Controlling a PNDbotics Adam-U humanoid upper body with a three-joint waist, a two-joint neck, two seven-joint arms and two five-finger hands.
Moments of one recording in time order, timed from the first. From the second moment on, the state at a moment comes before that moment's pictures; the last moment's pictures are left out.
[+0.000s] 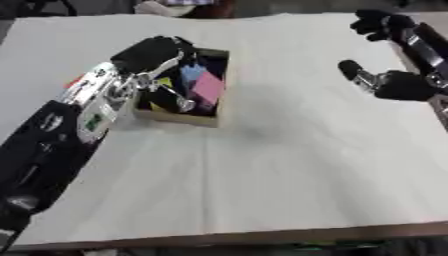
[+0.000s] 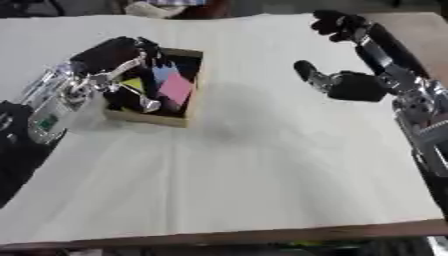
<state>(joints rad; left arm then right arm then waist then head) -0.82 0.39 -0.42 -1.29 -0.87 -0.10 -0.28 -0.54 -0.53 0.17 -1.62 0.33 -0.13 0.19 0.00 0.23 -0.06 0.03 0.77</state>
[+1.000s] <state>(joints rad) -0.80 0.42 -0.36 -1.32 -0.95 -0.06 -0.27 -0.54 -0.53 0.17 -1.61 0.33 -0.13 0.19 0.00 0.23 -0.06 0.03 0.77</state>
